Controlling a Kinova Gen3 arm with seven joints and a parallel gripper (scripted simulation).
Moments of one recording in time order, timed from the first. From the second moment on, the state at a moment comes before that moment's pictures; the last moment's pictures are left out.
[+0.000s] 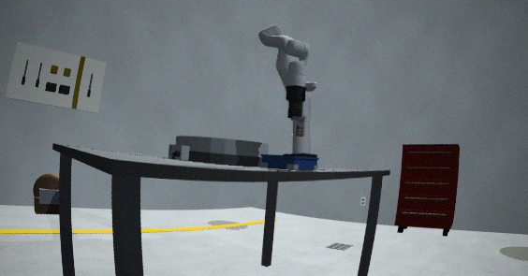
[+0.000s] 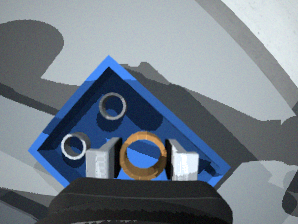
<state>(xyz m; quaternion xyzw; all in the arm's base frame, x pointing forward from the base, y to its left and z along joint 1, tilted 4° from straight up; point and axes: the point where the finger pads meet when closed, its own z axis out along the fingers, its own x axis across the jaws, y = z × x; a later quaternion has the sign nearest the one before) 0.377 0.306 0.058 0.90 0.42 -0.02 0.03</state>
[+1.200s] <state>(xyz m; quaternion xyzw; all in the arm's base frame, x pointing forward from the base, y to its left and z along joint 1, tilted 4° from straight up) 0.370 0.218 0.062 0.90 0.43 -0.02 0.03</state>
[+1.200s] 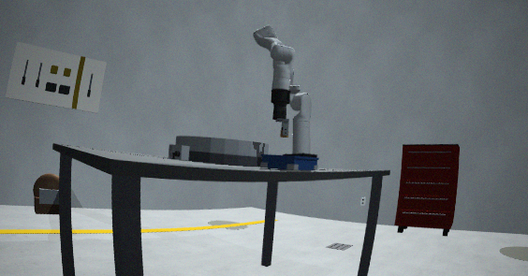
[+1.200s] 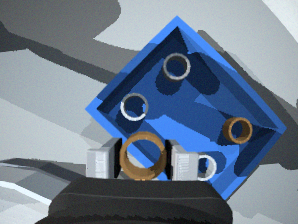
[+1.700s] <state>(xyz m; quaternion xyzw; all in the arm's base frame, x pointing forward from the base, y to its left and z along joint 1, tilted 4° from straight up) 0.370 0.116 0.070 0.90 0.44 -0.02 0.03</state>
